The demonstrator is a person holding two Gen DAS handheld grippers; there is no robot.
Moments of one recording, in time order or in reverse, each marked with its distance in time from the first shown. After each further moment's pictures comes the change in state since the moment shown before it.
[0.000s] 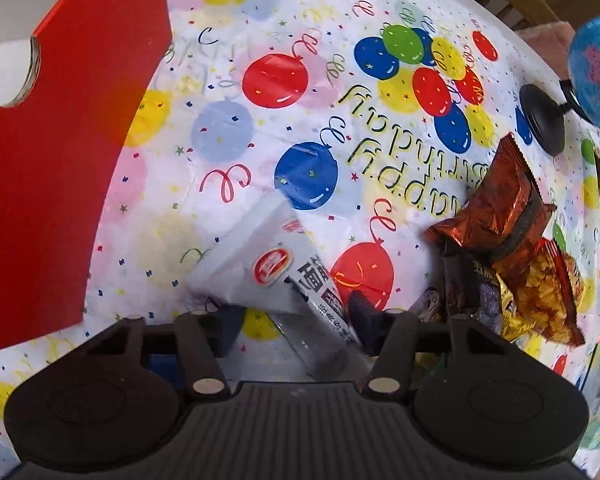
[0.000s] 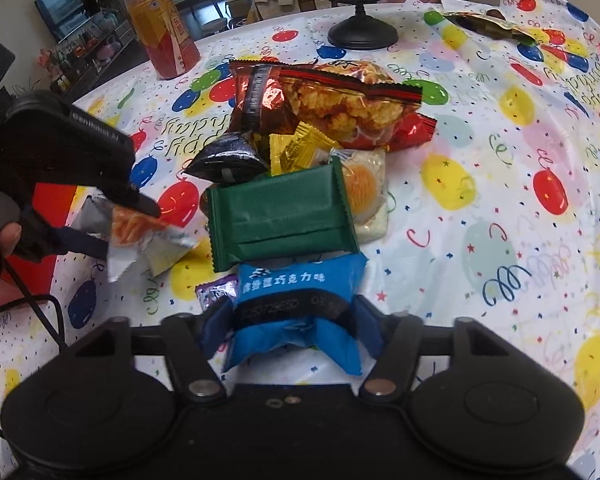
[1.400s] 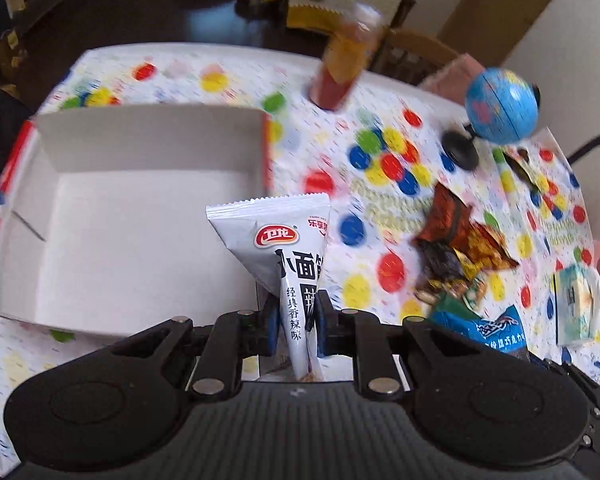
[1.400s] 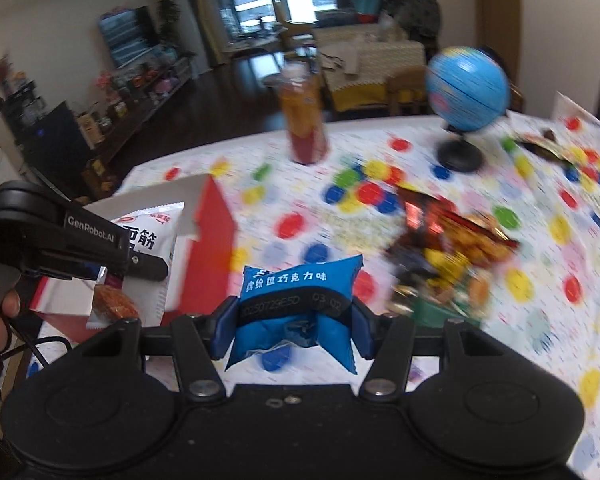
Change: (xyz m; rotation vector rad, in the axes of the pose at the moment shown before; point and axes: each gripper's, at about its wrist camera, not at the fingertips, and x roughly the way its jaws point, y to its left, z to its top) left arm -0.186 0.123 -0.019 0.256 -0.233 -0.103; right arm -0.117 0.160 0.025 -0.134 -0.175 0.094
